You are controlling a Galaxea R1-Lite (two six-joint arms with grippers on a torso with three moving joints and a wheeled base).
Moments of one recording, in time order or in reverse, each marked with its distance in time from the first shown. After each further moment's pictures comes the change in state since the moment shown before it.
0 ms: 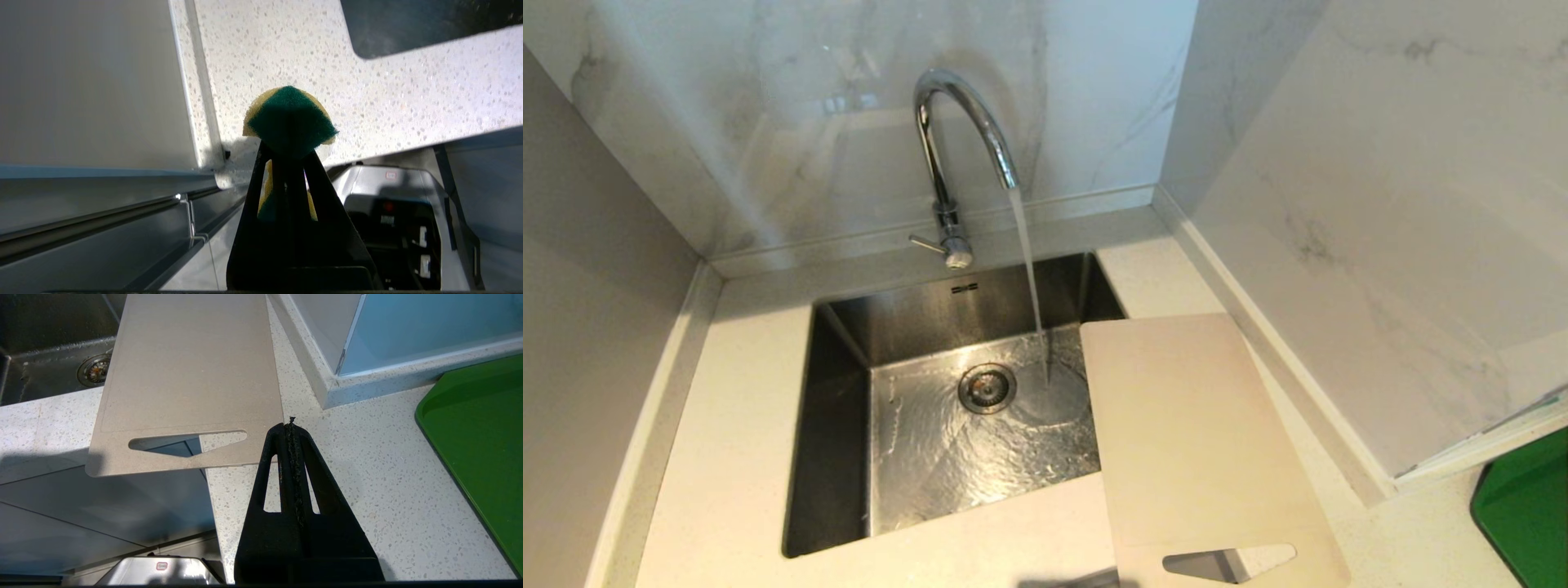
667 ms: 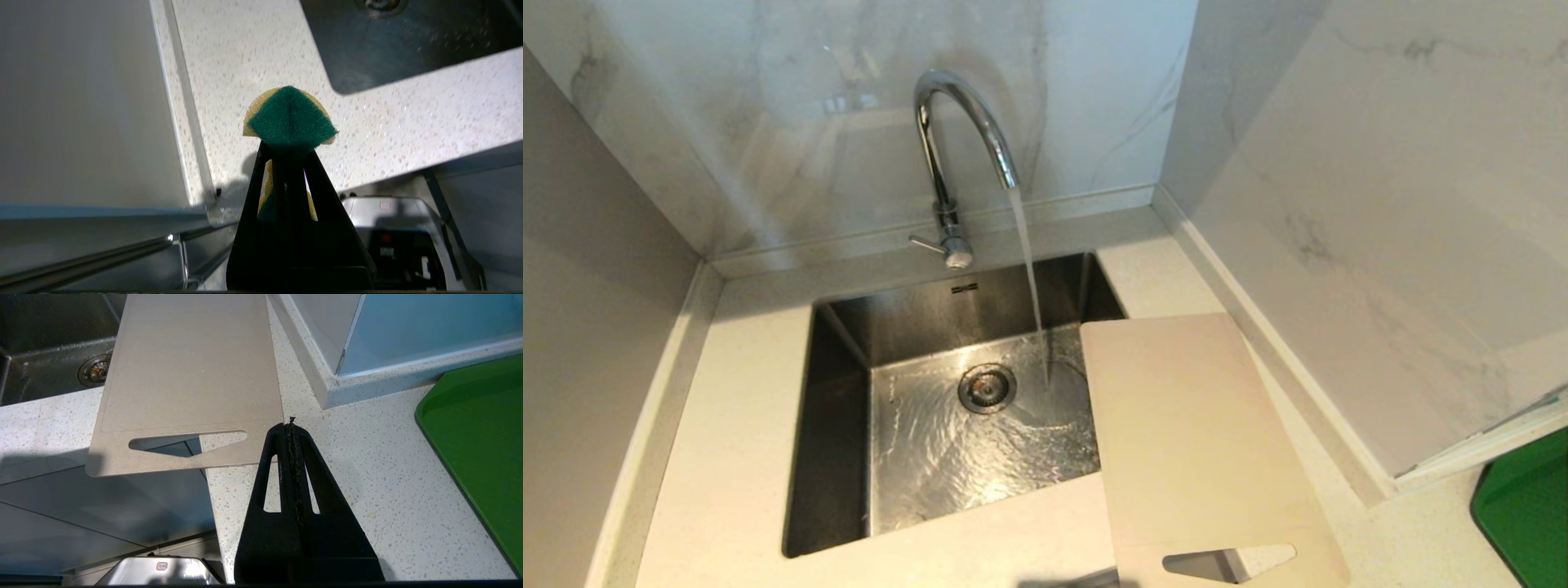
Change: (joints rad) left arm -0.076 -0.061 0.066 -0.148 0.009 0.001; right arm 0.000 0.000 0.000 0.000 -0.001 0.000
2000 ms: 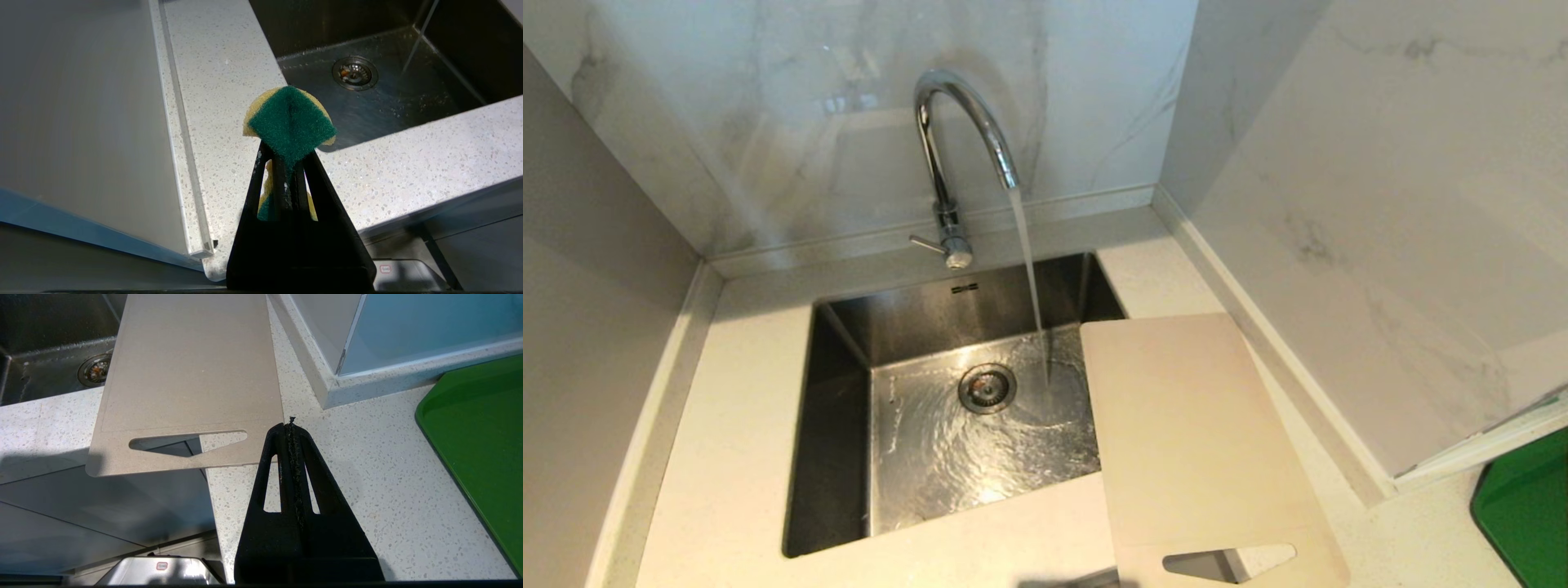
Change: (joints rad) left arm -0.036 -0.229 0.022 -0.035 -0.006 0.001; right arm 0.000 0.000 0.000 0.000 0.001 0.000
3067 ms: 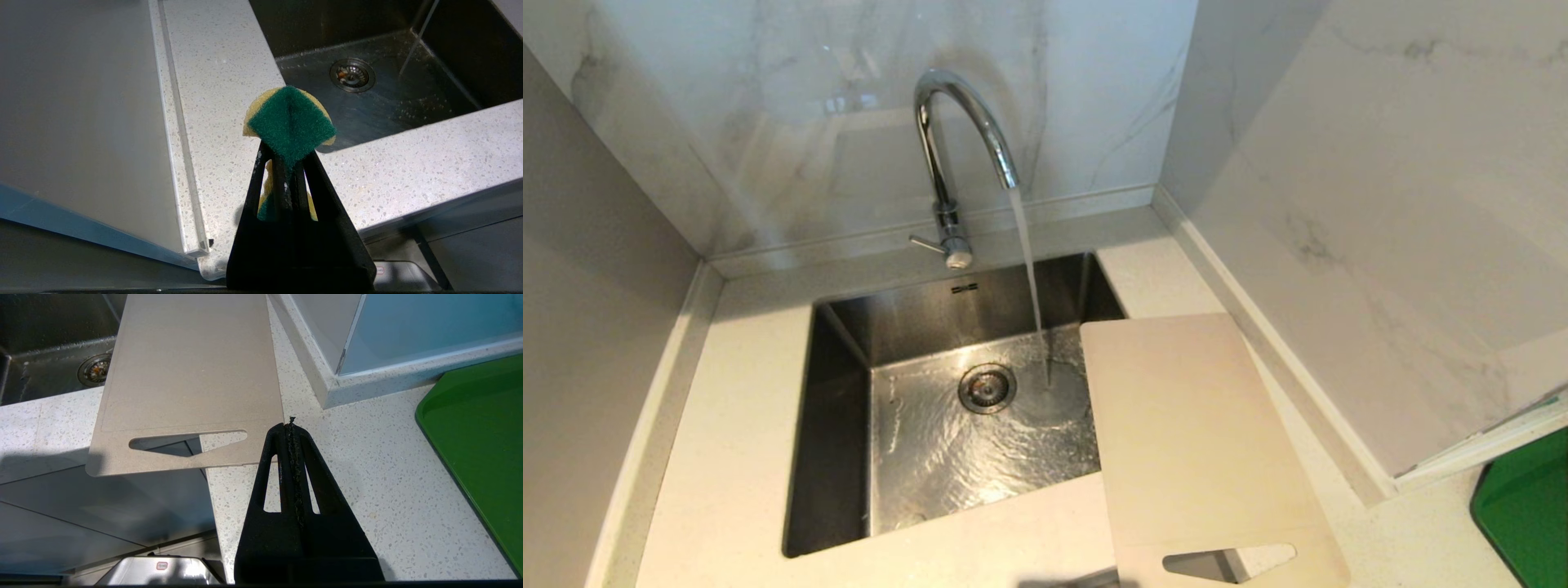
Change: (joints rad) left arm -0.001 -0.001 0.000 -0.001 0.003 -0.026; right arm 0.000 0.000 0.000 0.001 0.000 0.000
